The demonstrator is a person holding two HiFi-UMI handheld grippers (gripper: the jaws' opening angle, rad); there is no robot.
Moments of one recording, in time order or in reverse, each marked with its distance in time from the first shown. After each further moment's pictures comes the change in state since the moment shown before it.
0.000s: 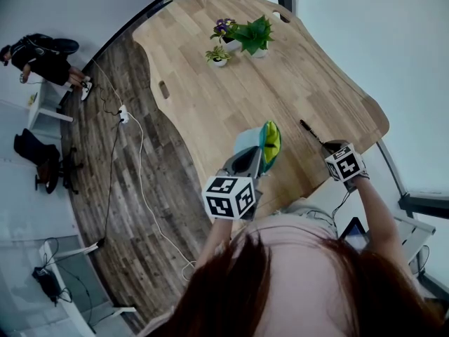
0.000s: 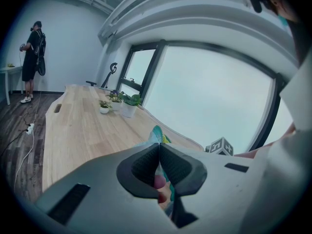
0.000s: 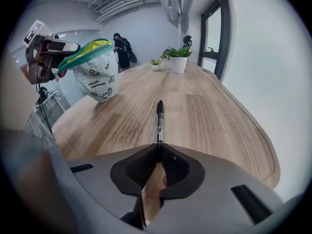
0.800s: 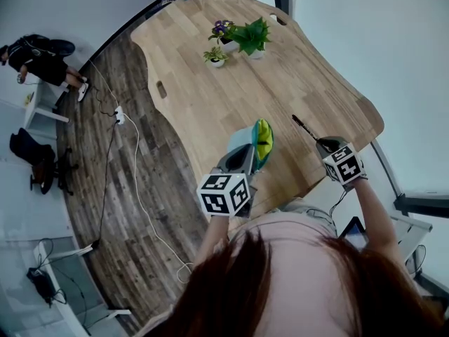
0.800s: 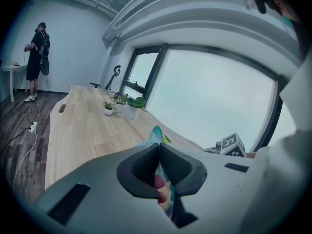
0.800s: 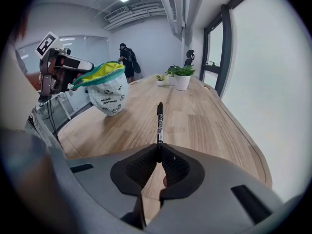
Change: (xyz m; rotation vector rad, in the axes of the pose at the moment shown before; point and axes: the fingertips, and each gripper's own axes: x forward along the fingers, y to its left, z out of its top) left arm -0.008 0.010 0.001 -0.024 -0.034 0.028; right arm -0.036 0.014 0.038 -0.048 -0.130 0.004
